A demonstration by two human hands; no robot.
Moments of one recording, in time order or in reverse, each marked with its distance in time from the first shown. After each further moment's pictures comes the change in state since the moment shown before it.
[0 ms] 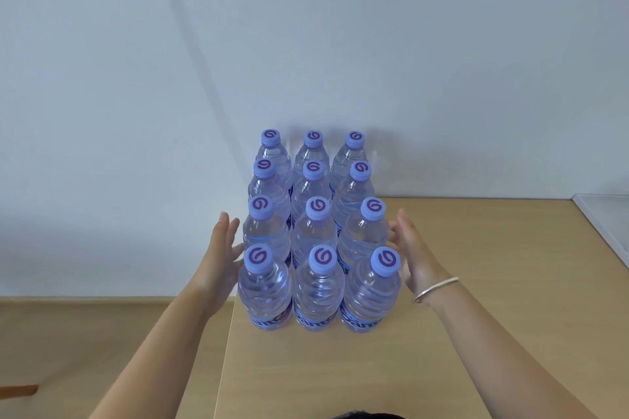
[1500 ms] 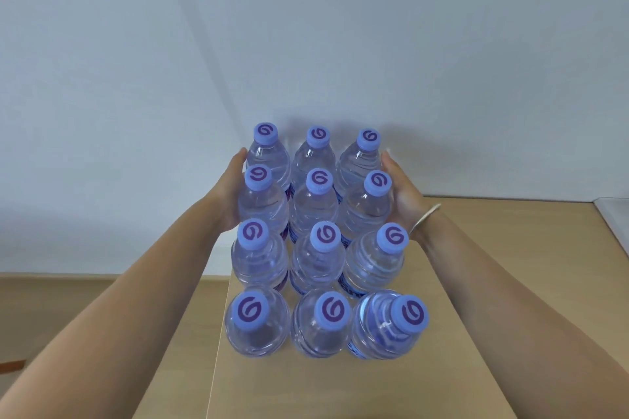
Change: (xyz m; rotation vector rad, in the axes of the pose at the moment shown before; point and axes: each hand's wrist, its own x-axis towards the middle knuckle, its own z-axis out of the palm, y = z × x) left_hand 0.122 0.064 0.010 0.050 -0.067 -0.089; right_hand 0.115 -0.054 0.008 0.083 -0.150 0.155
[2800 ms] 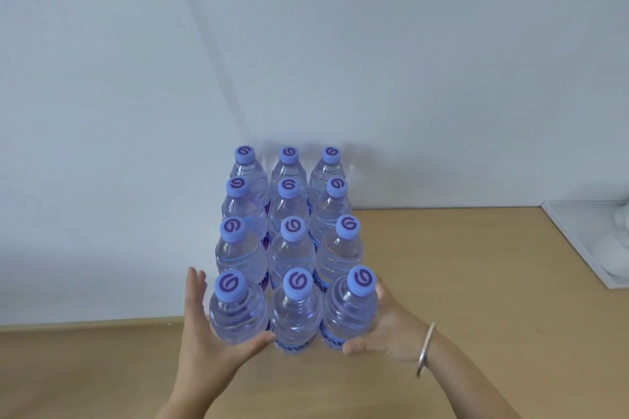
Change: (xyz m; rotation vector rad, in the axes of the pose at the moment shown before) left_hand -0.148 -0.145 0.023 0.369 0.331 0.601; right_hand -0.150 0.100 -0.005 -0.716 -0.086 -0.219
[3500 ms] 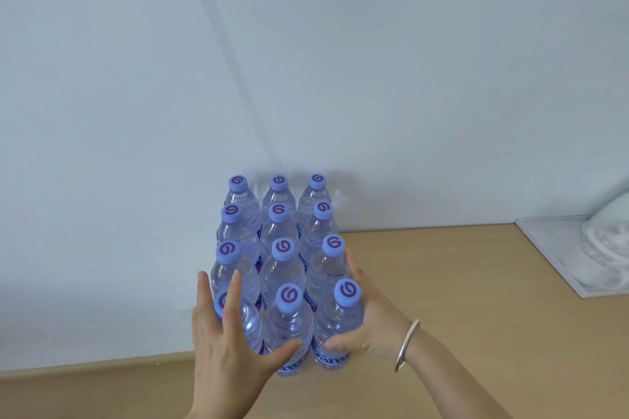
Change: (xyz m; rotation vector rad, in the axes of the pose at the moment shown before) left_hand -0.004 0.039 0.022 0.540 0.103 0.422; right_hand -0.007 -0.047 0.002 -0.142 0.114 -0.237
